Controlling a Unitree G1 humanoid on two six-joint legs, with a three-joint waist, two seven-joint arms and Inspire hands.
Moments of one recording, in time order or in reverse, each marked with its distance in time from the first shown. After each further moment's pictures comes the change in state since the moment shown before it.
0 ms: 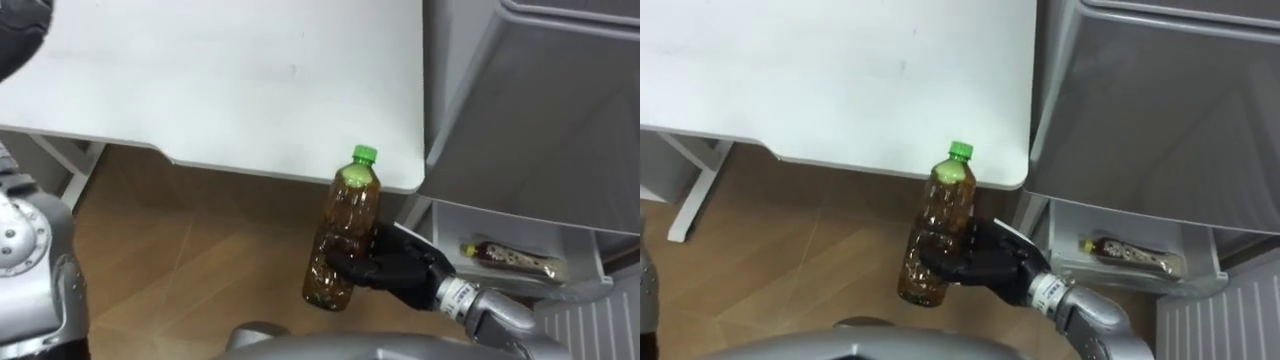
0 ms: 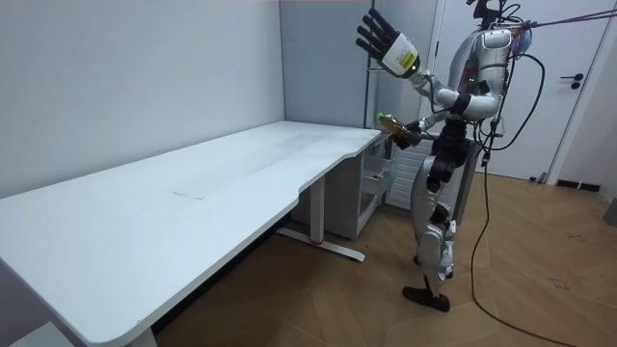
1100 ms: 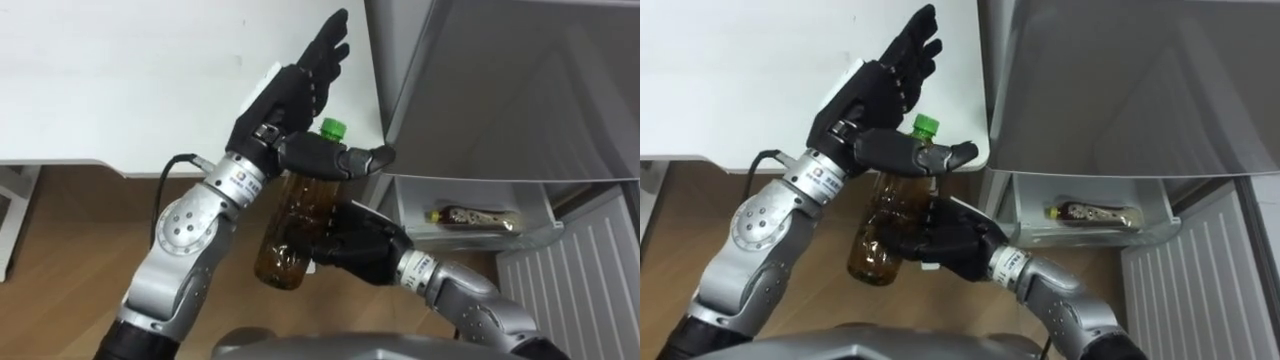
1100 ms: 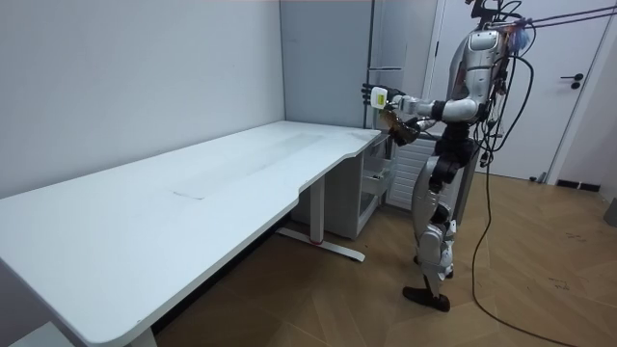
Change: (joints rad) left arm -0.107 -0.011 -0.685 0.129 -0.121 0.235 -0.692; right arm -0.211 0.021 0.229 0.056 0.140 0.032 -0.023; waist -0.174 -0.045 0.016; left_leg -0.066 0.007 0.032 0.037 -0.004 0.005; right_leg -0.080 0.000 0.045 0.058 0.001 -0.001
